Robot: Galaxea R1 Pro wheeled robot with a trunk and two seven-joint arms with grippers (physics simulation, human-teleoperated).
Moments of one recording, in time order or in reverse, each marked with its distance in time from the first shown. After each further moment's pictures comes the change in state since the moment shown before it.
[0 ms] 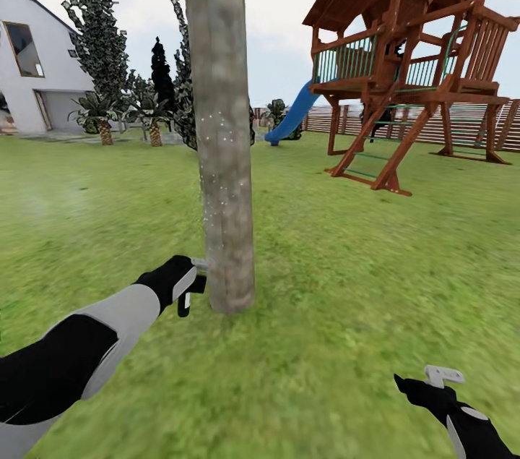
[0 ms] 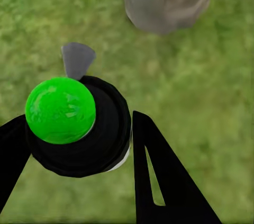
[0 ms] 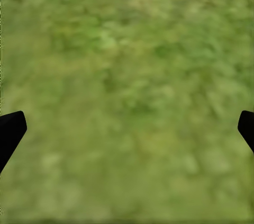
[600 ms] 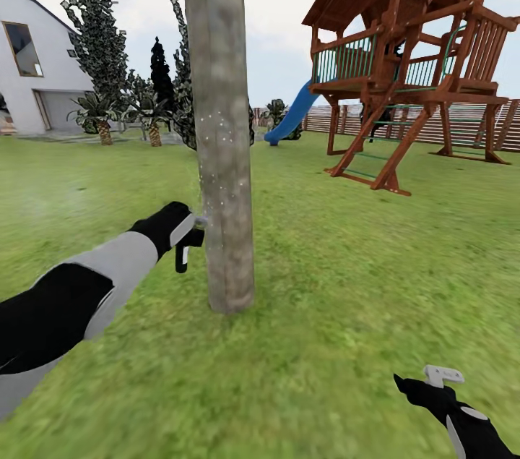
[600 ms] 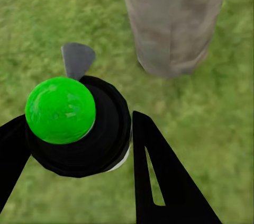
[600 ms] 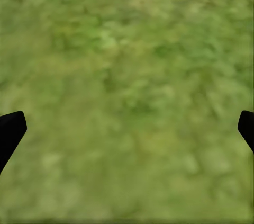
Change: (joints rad) left arm -0.240 0.001 0.001 0.001 0.002 0.159 -0.002; right arm 0.000 0.000 0.003 0.000 0.000 0.000 0.002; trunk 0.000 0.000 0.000
